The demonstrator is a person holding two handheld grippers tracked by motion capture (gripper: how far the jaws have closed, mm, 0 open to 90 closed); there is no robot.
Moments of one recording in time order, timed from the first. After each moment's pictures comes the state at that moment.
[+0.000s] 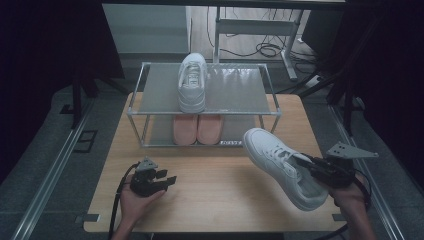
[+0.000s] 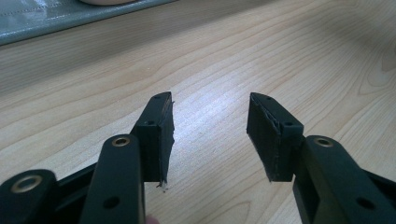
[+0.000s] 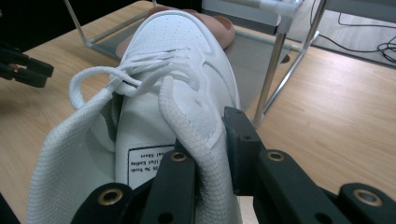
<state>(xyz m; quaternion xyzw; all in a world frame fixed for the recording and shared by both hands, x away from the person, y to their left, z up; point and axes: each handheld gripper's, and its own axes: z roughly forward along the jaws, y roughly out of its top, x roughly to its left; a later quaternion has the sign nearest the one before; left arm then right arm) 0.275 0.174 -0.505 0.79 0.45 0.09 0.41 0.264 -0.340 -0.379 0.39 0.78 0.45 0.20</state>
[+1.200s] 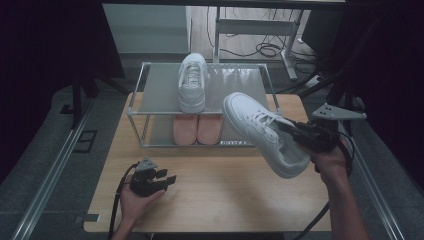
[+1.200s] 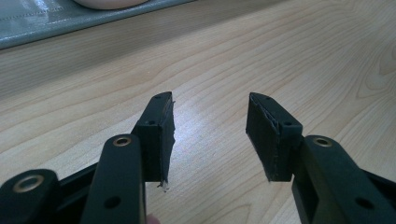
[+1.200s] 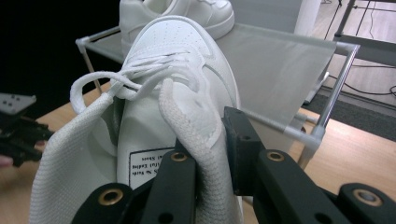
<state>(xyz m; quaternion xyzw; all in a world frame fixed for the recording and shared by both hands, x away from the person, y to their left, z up) 0.276 0.175 -0.505 0.79 0.45 0.09 0.41 0.312 -0.284 -0.308 0.37 0.75 0.50 0.21</state>
